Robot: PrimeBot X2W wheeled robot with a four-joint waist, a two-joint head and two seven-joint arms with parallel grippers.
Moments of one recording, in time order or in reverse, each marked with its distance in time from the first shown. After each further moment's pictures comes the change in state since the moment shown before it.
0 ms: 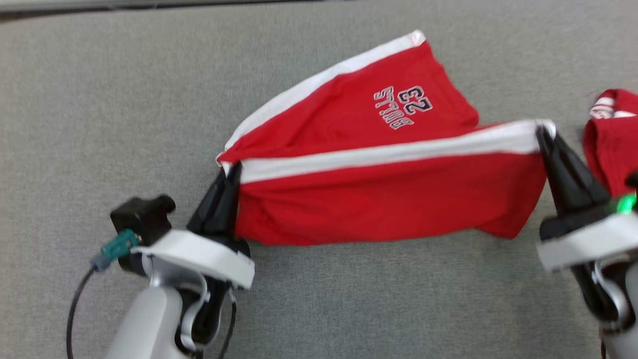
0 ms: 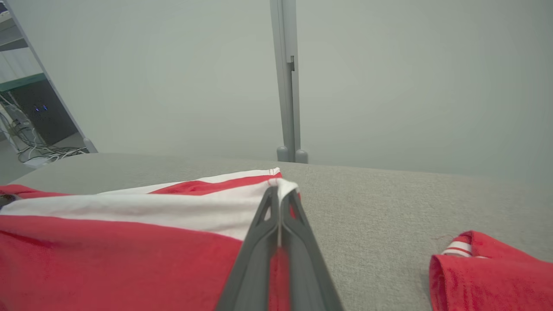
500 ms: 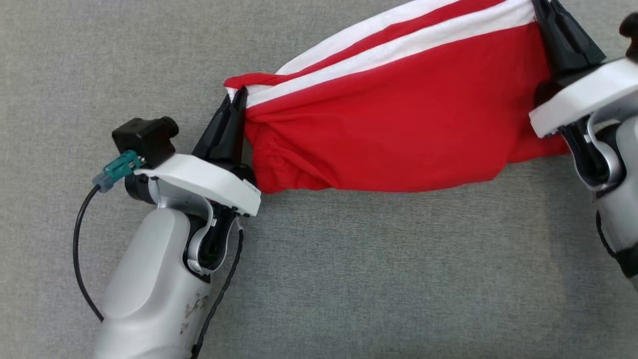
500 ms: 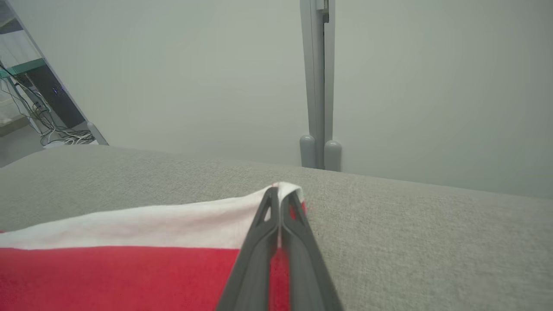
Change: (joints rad) left arm -0.324 -0.020 -0.027 0.281 -0.062 -0.061 -0.073; right arm -0.616 -0.057 0.253 0.521 0.126 0.000 -0.065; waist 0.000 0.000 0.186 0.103
